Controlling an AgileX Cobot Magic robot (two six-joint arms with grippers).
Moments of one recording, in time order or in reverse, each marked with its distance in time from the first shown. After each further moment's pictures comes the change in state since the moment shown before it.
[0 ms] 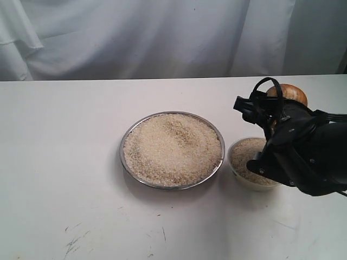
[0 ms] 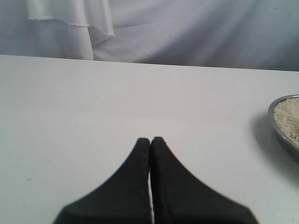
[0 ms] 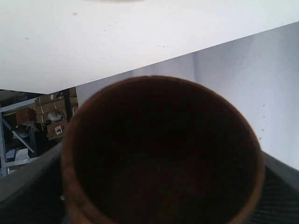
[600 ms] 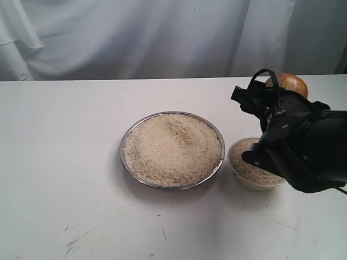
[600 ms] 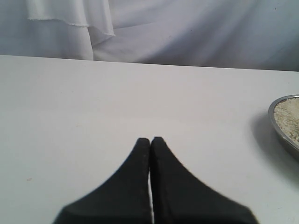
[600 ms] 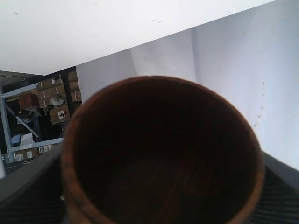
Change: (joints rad) left arm 0.000 0.000 0.000 0.000 0.000 0.000; right arm 0.030 0.000 -0.033 0.000 0.072 0.016
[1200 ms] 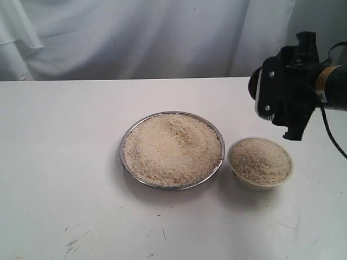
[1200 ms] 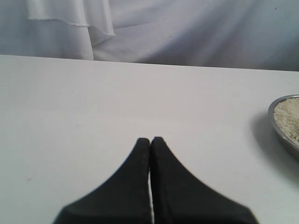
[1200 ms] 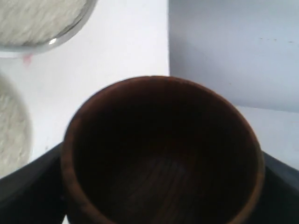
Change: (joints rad) left arm 0.000 0.000 0.000 0.000 0.000 0.000; right arm -0.397 -0.157 -0.063 0.964 -0.833 0.075
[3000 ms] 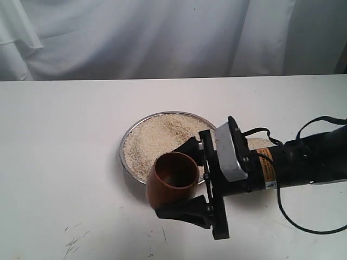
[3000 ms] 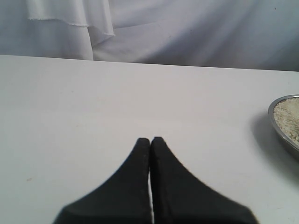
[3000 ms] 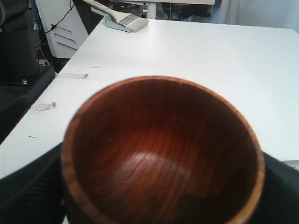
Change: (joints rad) left arm 0.000 0.000 0.000 0.000 0.000 0.000; right arm 0.079 0.401 0.115 -0.617 -1.238 0.986
